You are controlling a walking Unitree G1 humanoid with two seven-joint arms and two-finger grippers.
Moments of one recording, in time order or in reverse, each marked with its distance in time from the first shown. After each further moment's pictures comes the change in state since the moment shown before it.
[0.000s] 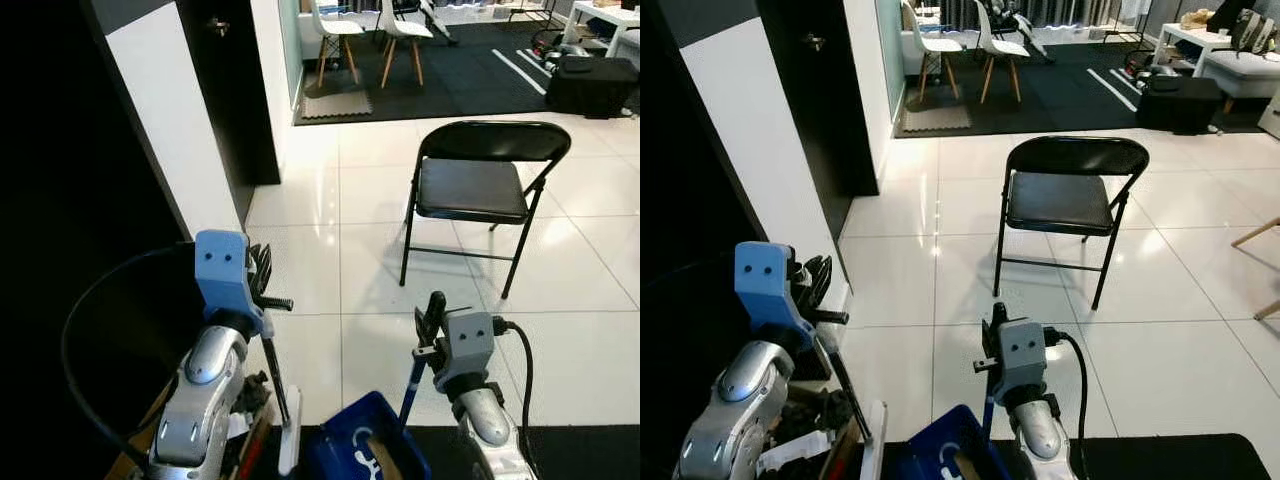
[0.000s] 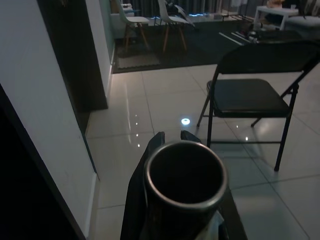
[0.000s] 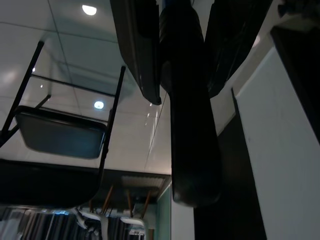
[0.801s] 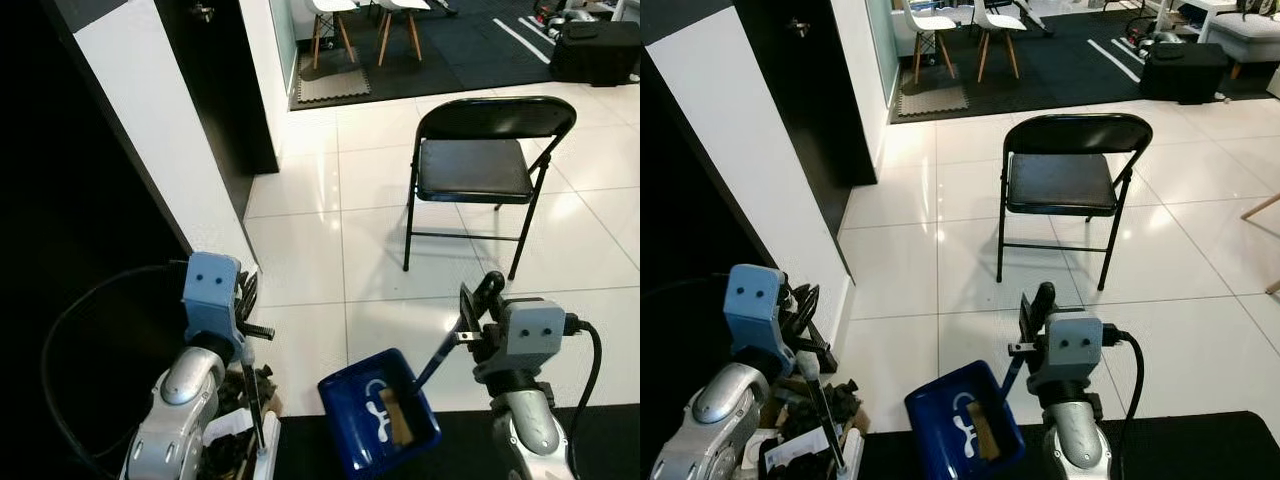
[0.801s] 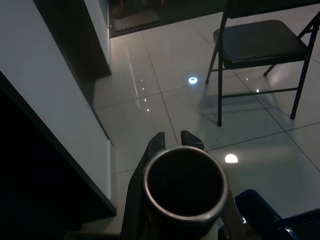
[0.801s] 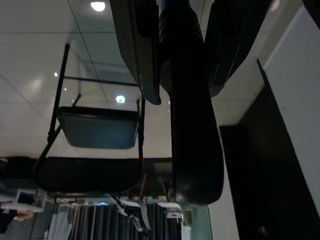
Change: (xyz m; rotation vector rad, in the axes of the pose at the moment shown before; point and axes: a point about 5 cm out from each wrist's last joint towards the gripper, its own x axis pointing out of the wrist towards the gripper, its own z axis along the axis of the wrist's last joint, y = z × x) left arm -0.012 0.014 -0.017 0.065 0.124 -0.031; right arm -0.020 -0.029 0.041 0.001 -0.085 -0.155
